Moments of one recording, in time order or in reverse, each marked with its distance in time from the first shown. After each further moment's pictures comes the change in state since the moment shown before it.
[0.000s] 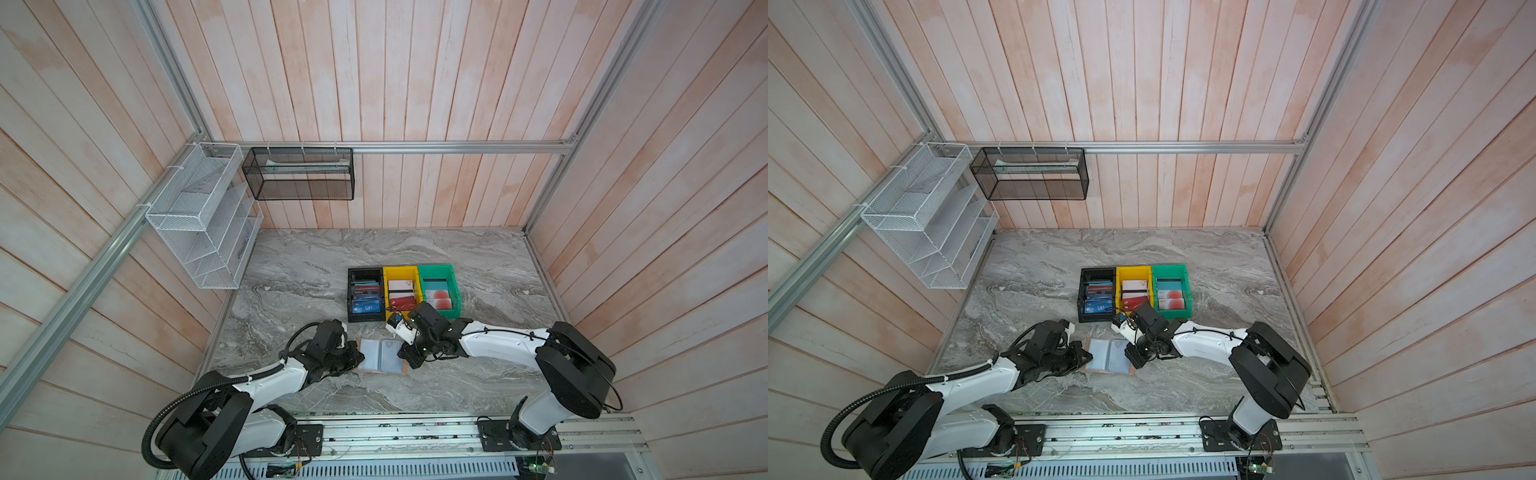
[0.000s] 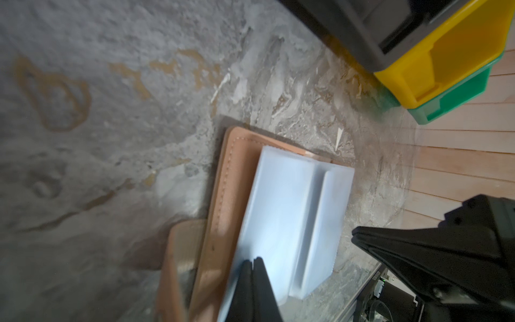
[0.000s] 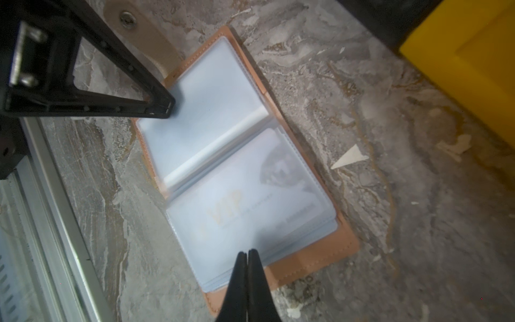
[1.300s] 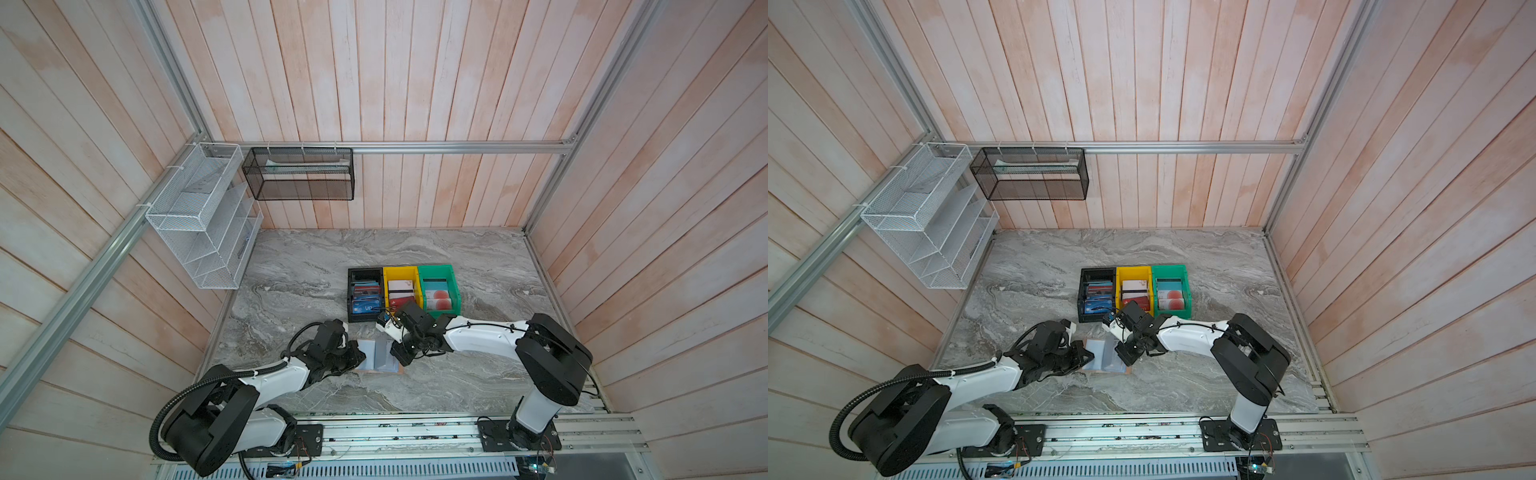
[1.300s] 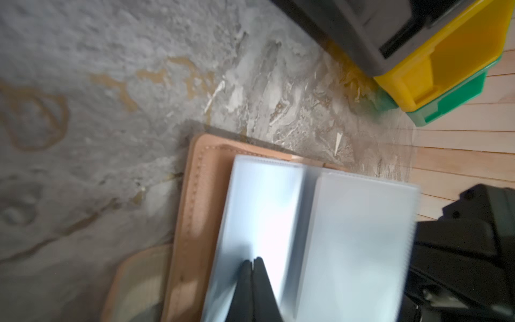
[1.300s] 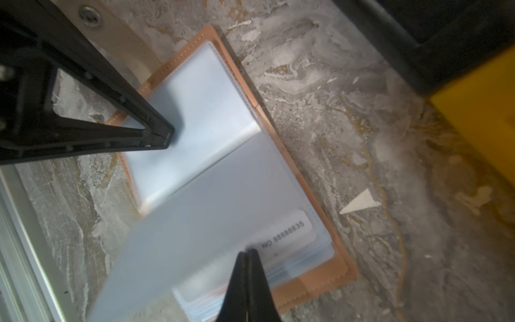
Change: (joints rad) left arm -0.001 0.037 -0.010 0.067 0.001 0.000; right arm 0.050 0.111 0.123 -0.055 0.064 -0.001
